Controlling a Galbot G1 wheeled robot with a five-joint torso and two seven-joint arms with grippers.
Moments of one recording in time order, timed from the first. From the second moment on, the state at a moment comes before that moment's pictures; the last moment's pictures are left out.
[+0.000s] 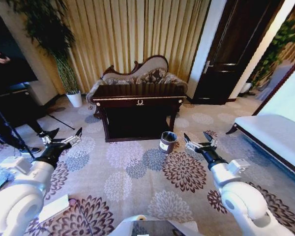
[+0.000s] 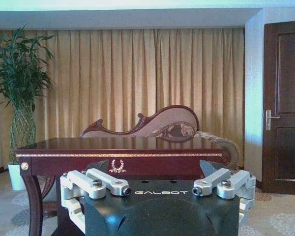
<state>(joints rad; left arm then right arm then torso) 1.69 -0.96 -1.03 -2.50 -0.84 0.36 -0.24 -1.63 1.05 0.72 2.43 0.58 -0.25 0.19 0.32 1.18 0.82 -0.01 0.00</state>
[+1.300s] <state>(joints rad) 1.69 -0.96 -1.03 -2.50 -0.84 0.36 -0.24 -1.63 1.05 0.73 2.43 0.58 -0.26 0.19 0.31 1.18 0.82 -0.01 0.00</state>
